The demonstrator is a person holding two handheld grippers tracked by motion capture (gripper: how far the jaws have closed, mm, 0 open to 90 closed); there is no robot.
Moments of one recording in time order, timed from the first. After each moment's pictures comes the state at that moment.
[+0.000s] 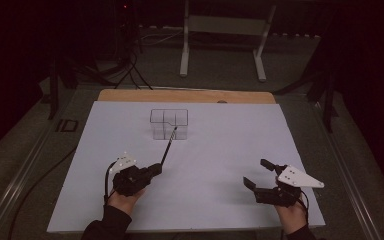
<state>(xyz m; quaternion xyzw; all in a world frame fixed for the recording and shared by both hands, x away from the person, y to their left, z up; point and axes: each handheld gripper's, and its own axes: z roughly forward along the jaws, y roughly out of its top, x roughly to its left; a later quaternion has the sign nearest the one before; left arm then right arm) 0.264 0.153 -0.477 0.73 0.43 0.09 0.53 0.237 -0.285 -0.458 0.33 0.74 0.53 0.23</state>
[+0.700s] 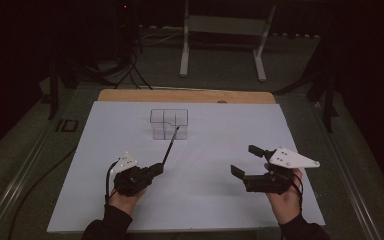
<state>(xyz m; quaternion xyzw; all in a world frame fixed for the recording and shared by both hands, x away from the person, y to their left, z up) 0.263 0.151 -0.475 0.73 0.41 0.09 0.54 0.252 -0.239 -0.393 0.32 0.75 0.55 0.18</state>
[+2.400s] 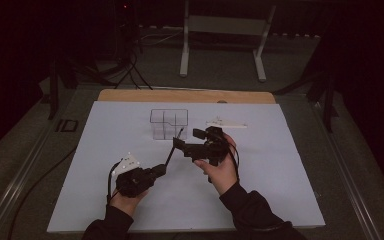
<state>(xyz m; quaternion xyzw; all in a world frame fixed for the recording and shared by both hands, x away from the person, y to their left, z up) 0.261 0.145 -0.473 0.73 0.40 0.09 0.54 0.324 -0.106 -0.392 0.42 0.71 0.56 0.04</state>
